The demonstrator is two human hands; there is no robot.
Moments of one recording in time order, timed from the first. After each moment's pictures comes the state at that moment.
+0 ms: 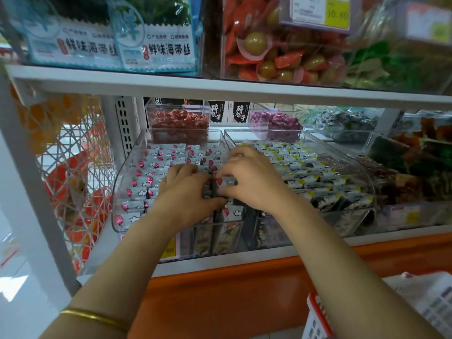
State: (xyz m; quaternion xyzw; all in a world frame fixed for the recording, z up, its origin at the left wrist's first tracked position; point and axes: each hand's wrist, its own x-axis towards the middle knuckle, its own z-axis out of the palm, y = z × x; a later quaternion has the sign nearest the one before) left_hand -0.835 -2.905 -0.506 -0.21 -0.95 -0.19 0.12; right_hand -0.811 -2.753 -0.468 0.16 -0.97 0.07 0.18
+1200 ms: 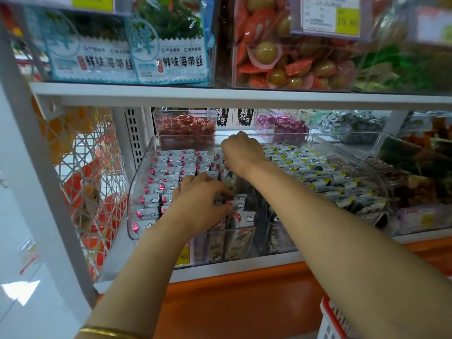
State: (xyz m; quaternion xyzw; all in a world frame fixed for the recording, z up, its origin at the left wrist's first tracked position) left_hand -0.826 -2.908 -0.495 -0.24 -0.95 -0.19 0.08; right_hand -0.880 -2.780 -0.448 0.09 -0.98 -0.05 0.19
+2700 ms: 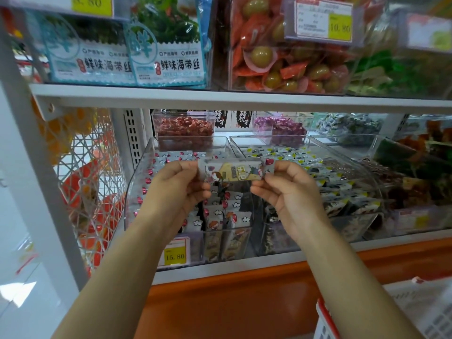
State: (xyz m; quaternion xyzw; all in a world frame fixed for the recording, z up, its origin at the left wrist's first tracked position) left_hand -0.802 -2.918 -0.469 -0.06 -0.56 -0.83 -0.02; right_hand -0.773 -2.743 -0.477 0.00 -0.54 0.82 0.18
